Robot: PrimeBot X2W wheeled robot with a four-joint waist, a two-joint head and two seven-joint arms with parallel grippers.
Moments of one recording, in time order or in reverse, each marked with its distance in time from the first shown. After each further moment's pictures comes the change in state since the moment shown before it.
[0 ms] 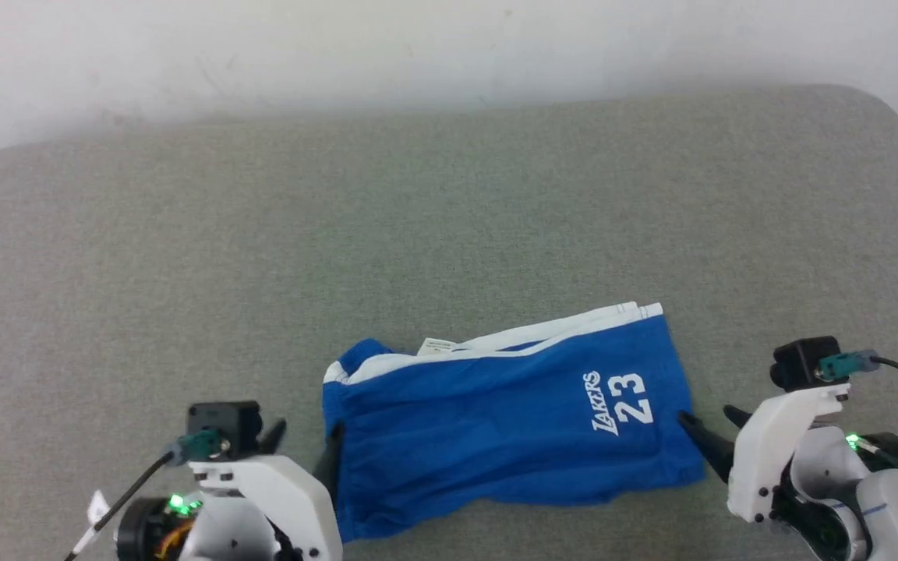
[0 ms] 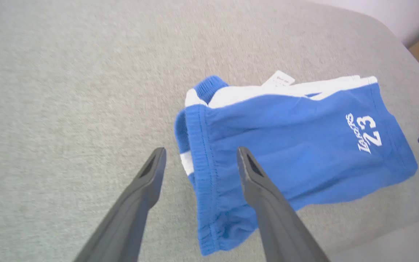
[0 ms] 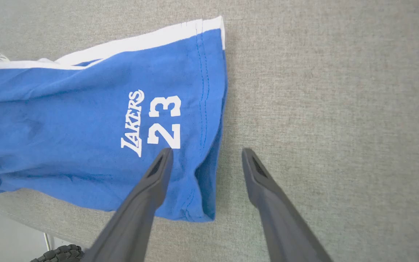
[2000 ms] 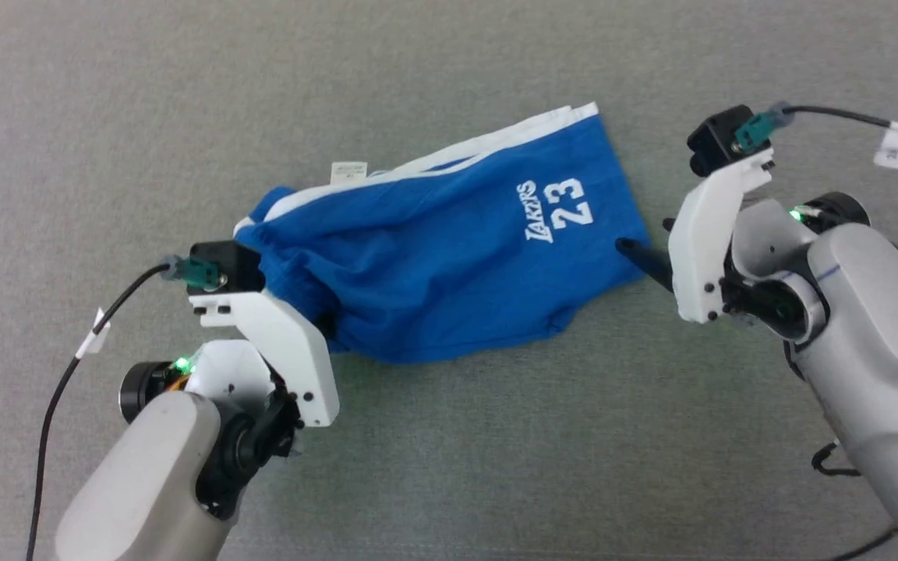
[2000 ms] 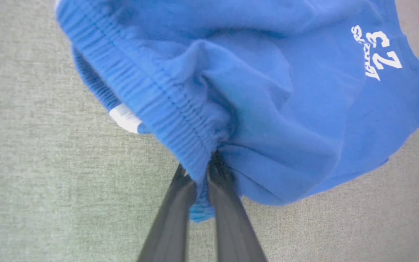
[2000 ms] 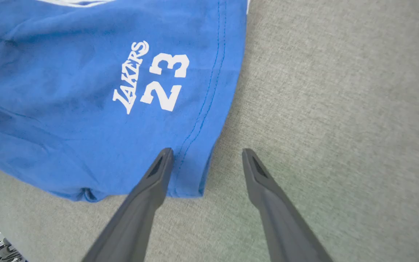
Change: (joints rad) left arm -0.346 -0.052 0.053 0.184 -0.089 -0.066 0.246; right arm -0.588 -0.059 0.329 0.222 0.142 0.000 0.149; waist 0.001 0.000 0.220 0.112
